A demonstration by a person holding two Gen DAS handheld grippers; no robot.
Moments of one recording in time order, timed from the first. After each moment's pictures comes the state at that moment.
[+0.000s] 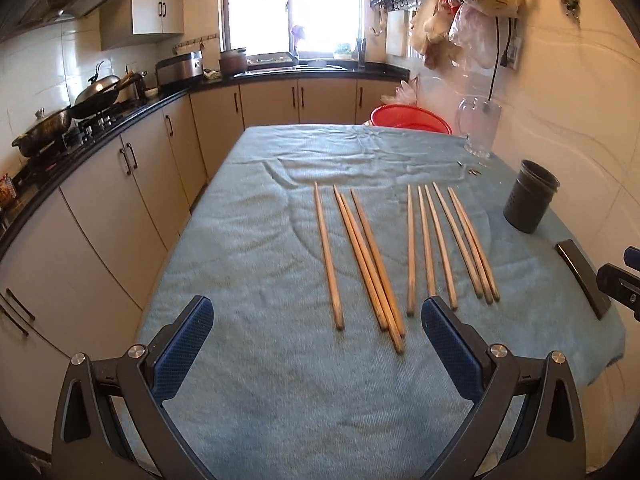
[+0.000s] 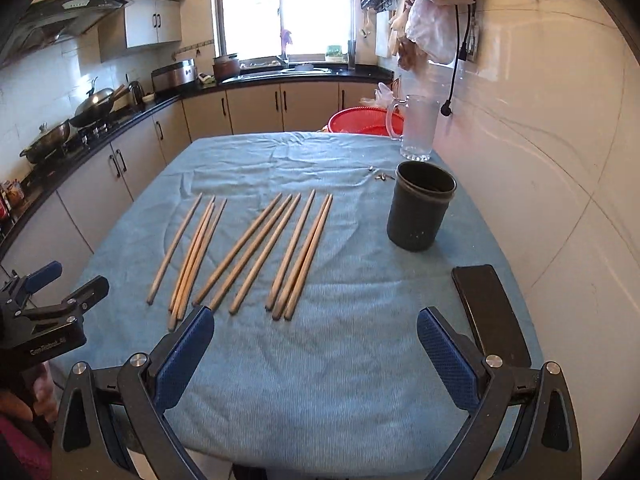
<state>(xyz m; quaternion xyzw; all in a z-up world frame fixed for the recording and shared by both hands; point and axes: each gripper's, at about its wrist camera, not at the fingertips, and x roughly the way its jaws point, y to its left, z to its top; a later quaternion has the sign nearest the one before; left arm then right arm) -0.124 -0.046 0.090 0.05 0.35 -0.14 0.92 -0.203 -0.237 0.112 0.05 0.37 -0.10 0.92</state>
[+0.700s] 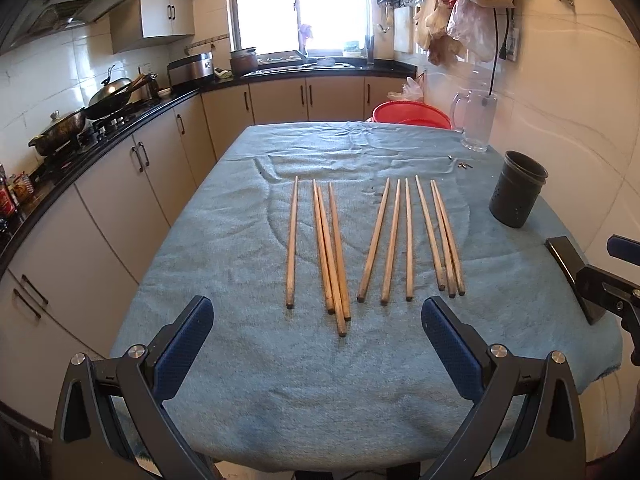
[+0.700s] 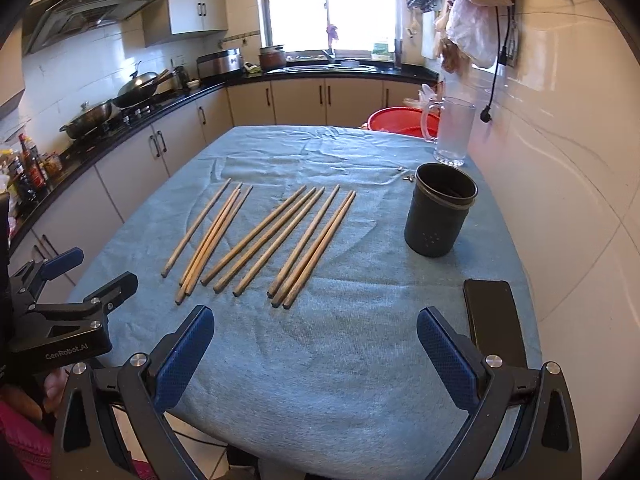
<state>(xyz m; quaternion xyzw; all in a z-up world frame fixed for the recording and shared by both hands) -0.166 -0.099 0.100 0.06 0.36 -0.10 0.93 -0.210 -0.271 0.112 0.03 0.38 -0.01 0.92</state>
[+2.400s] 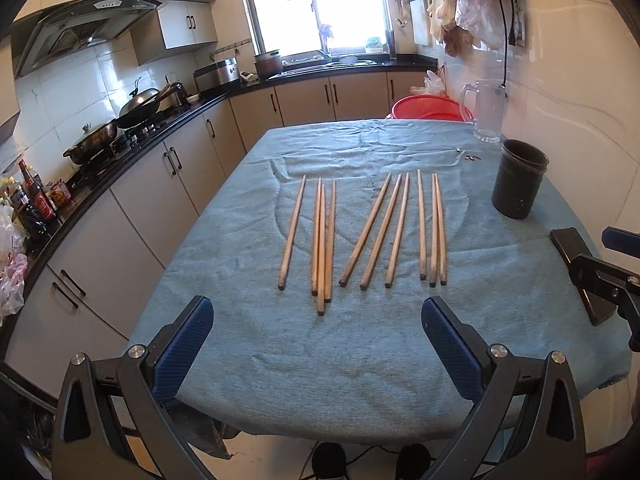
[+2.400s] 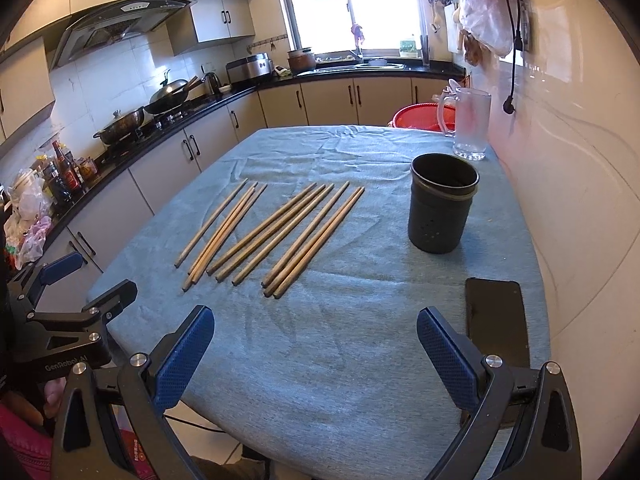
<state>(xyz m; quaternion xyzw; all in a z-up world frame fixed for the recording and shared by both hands) -0.203 -0.145 0.115 0.10 0.35 -0.04 0.93 -0.217 -0.323 0.104 0.07 0.37 0.07 0.92</state>
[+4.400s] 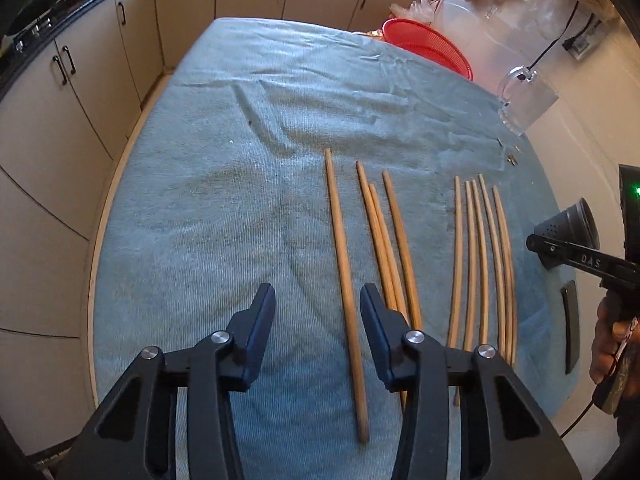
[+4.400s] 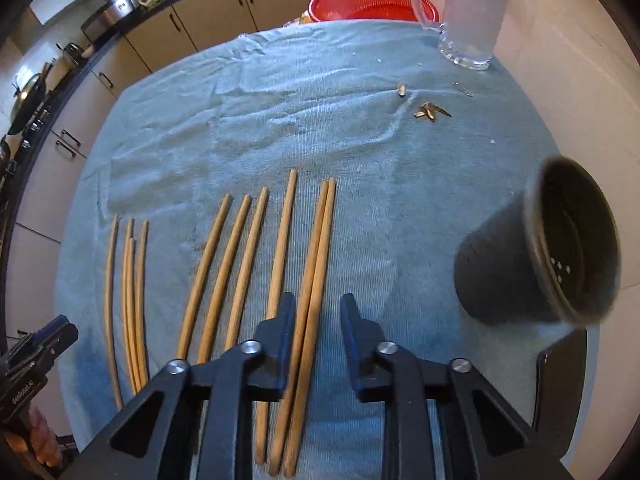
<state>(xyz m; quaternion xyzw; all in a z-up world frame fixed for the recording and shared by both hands) 0.073 -0.050 0.052 0.00 0.56 -0.19 0.80 0.042 -0.320 0.037 0.16 0.58 -0.09 0.79</state>
